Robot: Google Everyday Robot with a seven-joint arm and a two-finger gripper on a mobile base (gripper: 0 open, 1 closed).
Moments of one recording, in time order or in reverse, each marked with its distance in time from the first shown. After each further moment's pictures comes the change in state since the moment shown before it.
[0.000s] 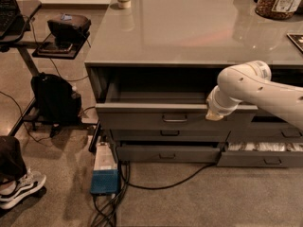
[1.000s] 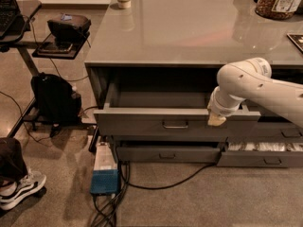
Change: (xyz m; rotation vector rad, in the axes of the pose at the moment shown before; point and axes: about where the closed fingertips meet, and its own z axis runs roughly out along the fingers) arm 0.005 0.017 -0.008 -0.078 0.034 -0.021
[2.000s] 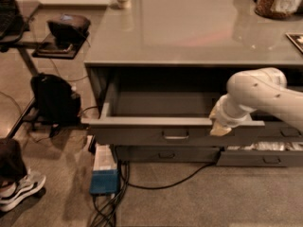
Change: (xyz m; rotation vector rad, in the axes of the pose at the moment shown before) arm 0.006 0.039 -0.012 -0.016 -0.059 -0.021
